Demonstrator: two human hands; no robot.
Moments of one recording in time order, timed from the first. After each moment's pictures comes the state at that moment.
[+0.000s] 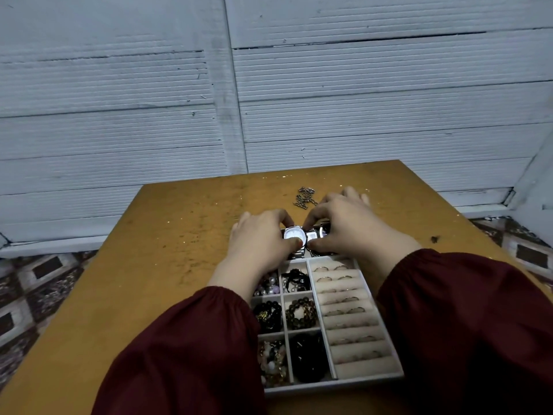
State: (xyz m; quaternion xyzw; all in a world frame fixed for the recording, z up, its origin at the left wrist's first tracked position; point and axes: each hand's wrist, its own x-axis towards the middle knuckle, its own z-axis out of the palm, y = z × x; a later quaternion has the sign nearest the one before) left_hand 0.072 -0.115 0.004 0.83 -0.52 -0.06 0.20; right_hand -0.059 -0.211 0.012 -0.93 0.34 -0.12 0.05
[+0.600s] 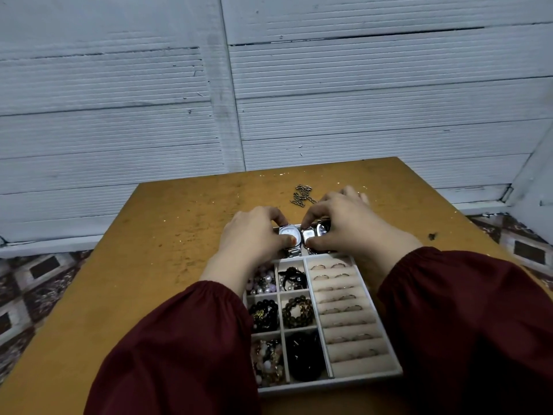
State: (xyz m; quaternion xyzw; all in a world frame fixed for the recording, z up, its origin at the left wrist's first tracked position) left_hand 0.080 -0.117 0.009 0.83 -0.50 -0.13 0.22; right_hand -0.064 -0.212 0.011 -0.93 0.33 -0.13 0.08
